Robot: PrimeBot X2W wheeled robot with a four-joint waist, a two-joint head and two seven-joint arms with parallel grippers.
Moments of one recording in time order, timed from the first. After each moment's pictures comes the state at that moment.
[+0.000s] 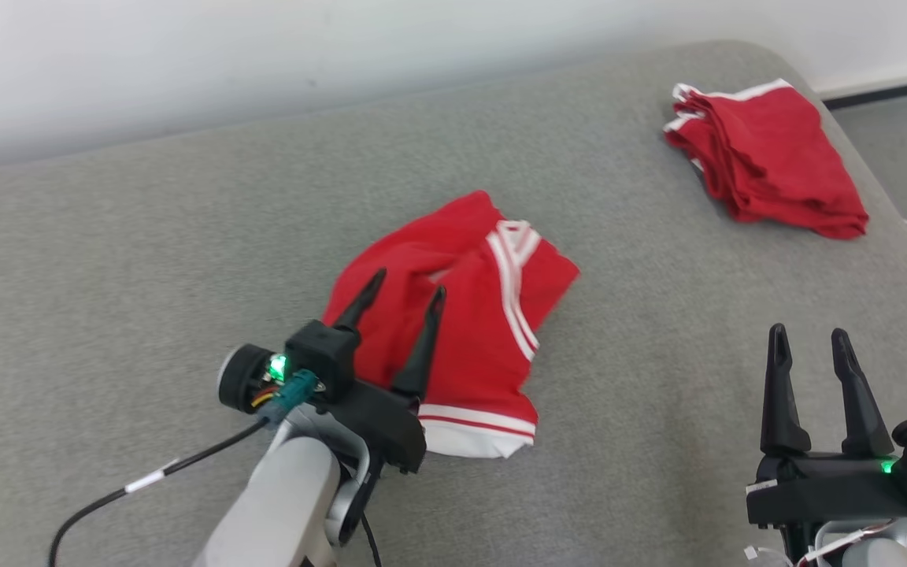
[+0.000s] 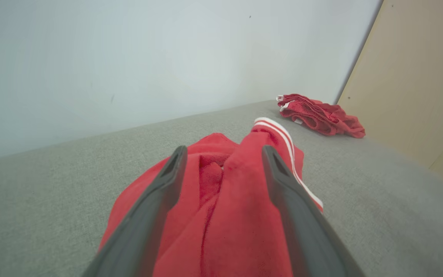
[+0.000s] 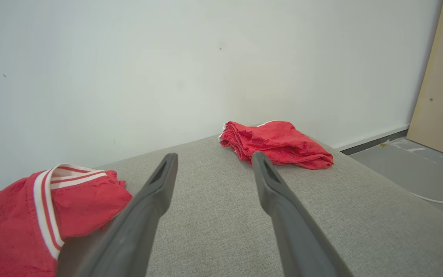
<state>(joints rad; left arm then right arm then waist) -0.57 0.05 -0.48 0.56 -0.35 -0.08 -0.25 -0.12 -0.05 -0.09 0.12 0.25 0.13 -0.26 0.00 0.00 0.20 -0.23</state>
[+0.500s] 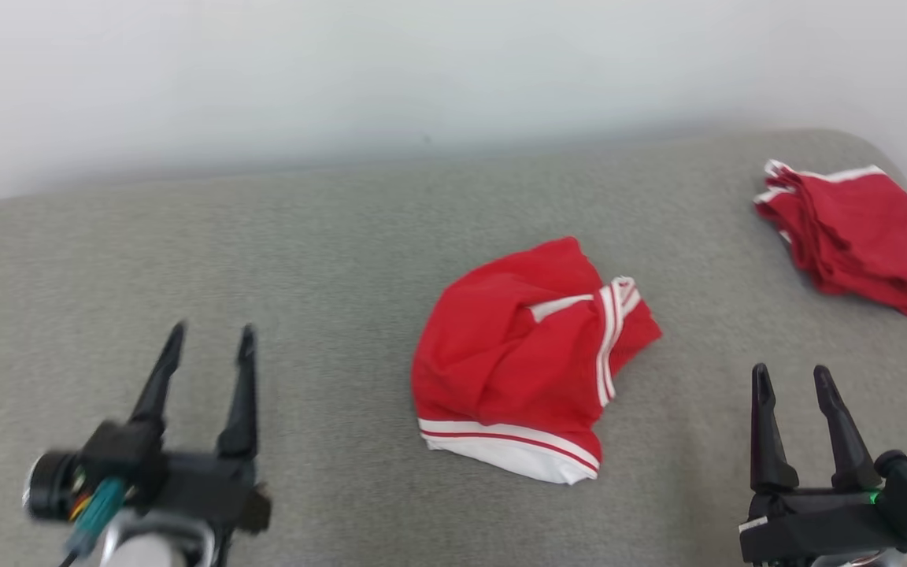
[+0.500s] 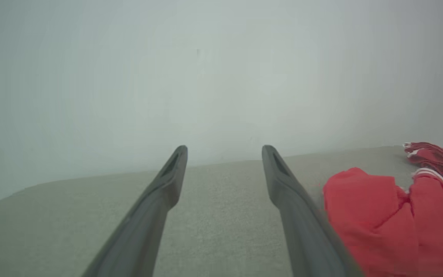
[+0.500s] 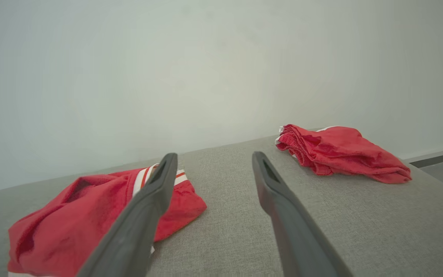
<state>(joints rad) -0.27 0.22 -0.21 0.22 -0.30 0.00 -0.26 -0.06 -0.08 -0.04 0.13 0.25 0.13 -0.26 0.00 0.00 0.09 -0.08</state>
